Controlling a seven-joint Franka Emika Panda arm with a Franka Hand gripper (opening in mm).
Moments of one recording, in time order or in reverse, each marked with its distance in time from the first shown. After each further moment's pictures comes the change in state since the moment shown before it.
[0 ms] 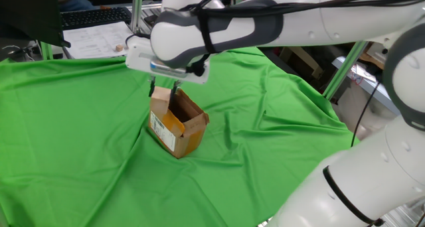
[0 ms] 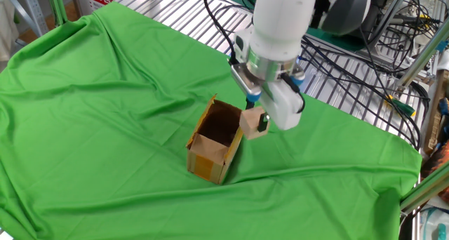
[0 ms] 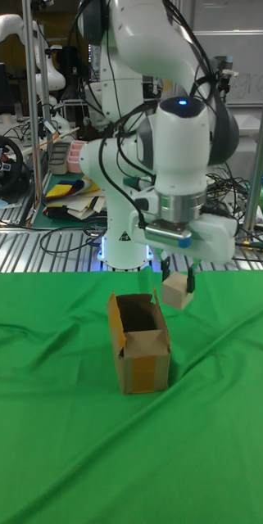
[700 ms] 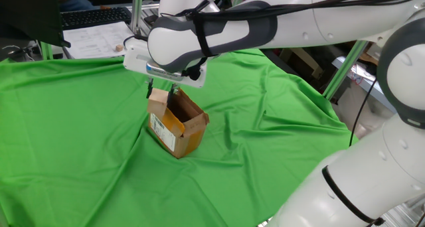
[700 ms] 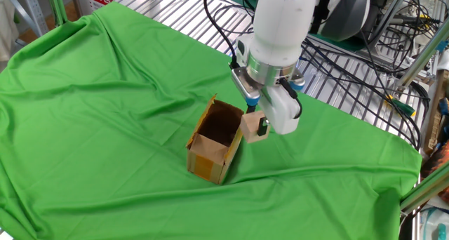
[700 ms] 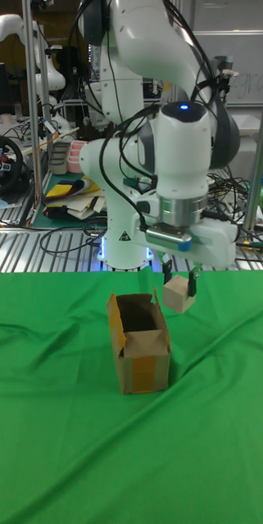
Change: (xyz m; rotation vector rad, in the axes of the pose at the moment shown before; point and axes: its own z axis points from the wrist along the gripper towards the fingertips) arm 0.000 0.007 0.012 -0.007 -0.007 0.062
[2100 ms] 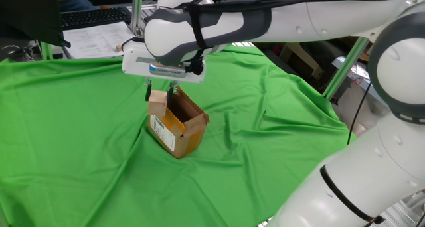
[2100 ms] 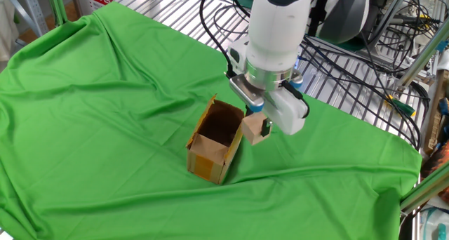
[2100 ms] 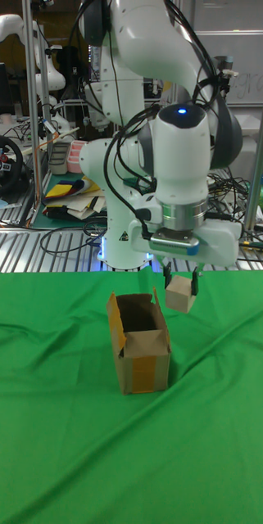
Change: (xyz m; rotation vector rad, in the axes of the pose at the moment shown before) arm 0.000 0.006 0.005 0.010 0.057 -0.200
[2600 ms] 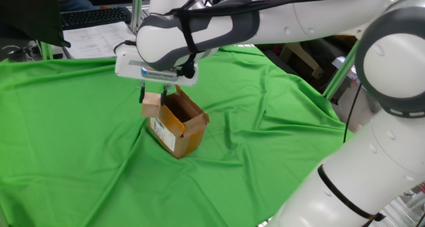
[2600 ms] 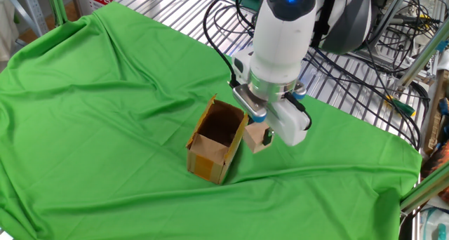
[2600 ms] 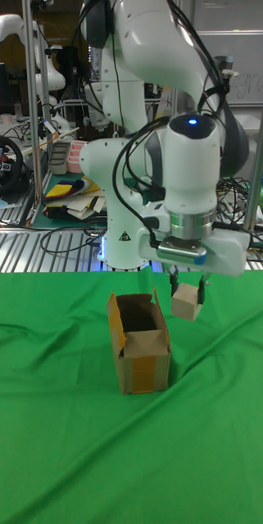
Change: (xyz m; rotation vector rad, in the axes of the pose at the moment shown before) arm -0.003 0.012 0.012 0.001 -0.007 0.024
